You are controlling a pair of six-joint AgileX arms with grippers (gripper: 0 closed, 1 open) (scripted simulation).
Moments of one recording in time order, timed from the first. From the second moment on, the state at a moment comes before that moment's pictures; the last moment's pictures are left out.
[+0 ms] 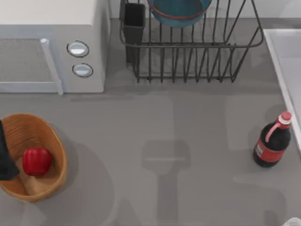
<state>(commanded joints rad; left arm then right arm) 0.00 0.00 0.00 0.00 0.00 0.00 -0.17 2.71 2.86 -1.69 0.02 0.54</state>
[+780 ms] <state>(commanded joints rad) 0.00 0.00 0.00 0.00 0.00 0.00 -0.16 2.86 3.07 -1.76 0.02 0.54</state>
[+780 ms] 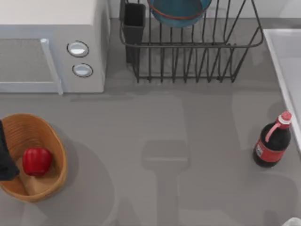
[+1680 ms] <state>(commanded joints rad) 0.00 0.00 0.00 0.00 0.00 0.00 -0.16 3.05 3.37 -1.86 0.03 0.55</state>
